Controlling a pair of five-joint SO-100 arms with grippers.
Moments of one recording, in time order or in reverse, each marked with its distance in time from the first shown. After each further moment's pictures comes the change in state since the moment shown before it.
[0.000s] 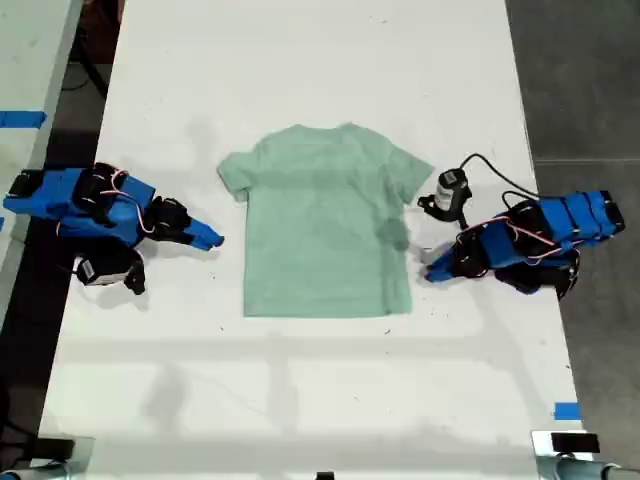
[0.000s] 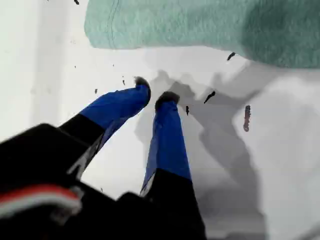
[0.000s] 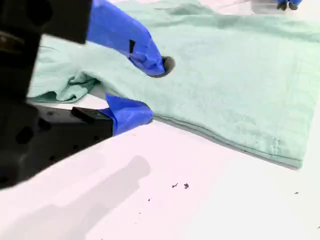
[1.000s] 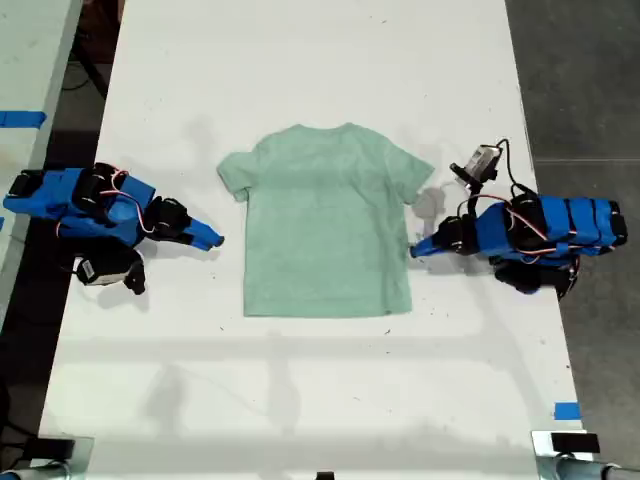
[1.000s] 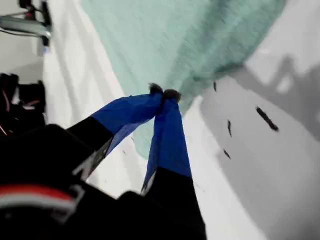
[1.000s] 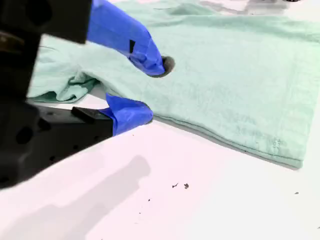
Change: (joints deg) arm 0 0.0 0.0 0.0 0.0 0.0; arm 1 13.3 -0.5 0.1 -15.1 47.5
